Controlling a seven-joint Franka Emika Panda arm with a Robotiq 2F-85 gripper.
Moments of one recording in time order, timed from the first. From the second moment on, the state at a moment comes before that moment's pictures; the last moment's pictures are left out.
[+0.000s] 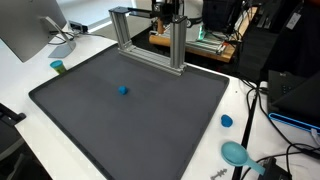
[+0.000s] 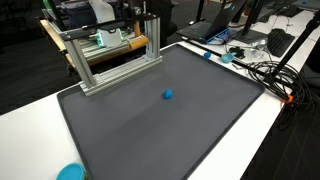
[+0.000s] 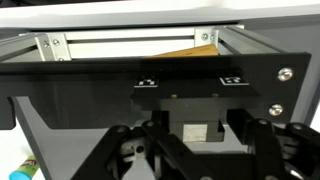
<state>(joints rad) -0.02 -0.70 0.04 -2.72 -0.03 2.14 0.08</state>
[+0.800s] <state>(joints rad) -0.02 -0.70 0.02 -2.72 -0.03 2.14 0.03</state>
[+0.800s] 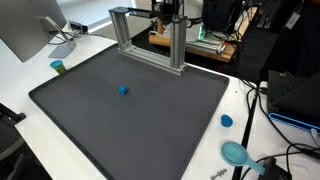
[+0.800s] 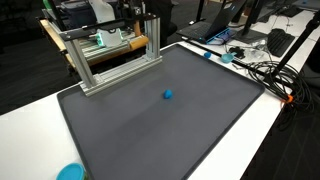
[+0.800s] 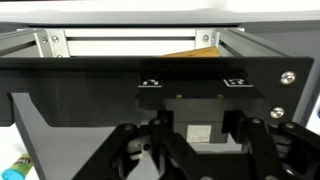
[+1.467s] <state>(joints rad) -0.02 -0.70 0.01 -2.72 -0.02 2.11 0.05</state>
